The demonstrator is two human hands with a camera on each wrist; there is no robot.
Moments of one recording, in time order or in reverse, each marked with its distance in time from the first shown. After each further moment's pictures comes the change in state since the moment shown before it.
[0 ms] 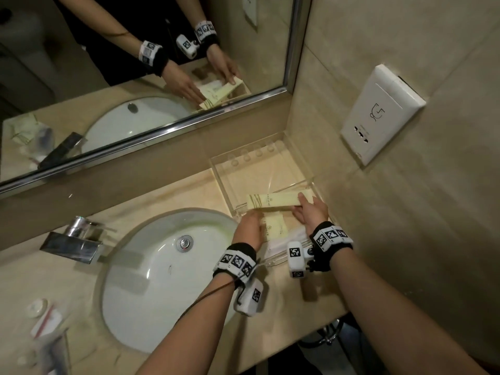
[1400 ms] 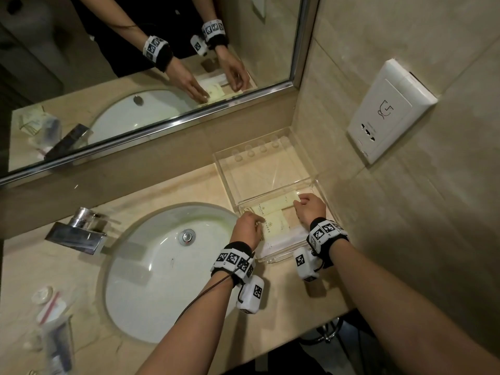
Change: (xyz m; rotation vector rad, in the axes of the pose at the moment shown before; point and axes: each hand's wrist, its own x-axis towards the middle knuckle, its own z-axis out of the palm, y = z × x) left_hand 0.001 -0.021 0.008 0.000 0.021 -0.017; right_hand 0.025 0.013 0.001 -0.855 -0.044 -0.273
